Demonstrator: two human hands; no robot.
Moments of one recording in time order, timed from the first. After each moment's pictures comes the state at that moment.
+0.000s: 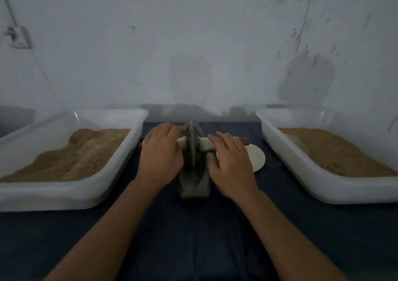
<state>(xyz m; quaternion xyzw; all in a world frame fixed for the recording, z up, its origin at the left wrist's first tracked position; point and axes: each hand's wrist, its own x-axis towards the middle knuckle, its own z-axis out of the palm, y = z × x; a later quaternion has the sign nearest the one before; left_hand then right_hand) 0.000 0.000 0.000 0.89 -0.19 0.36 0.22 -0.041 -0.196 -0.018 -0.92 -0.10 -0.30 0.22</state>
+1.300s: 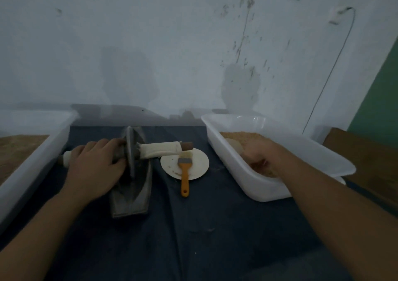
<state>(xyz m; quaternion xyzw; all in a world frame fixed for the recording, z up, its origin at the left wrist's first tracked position) 0.025 -0.007 -0.010 0.95 -0.15 0.23 0.18 -0.012 -0.409 0.057 -0.96 0.25 0.15 0.04</state>
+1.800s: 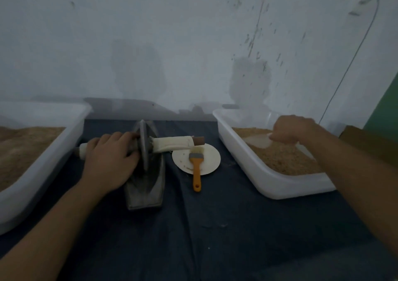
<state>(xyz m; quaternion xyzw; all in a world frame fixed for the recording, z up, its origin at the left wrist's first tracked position) 0.021 -0.009 -0.007 0.94 -0.16 0.23 0.18 -0.026 -0.430 0.105 -0.96 0.25 0.02 -0.11</state>
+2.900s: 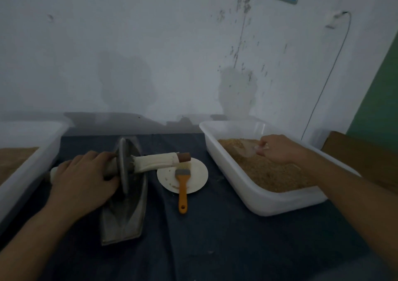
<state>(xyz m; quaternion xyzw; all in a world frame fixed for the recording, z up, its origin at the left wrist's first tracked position) 0.030 -0.005 0.001 0.96 -0.12 0.19 0.13 -0.018 -0.484 0.066 -0.99 0.15 -0.05 0.03</state>
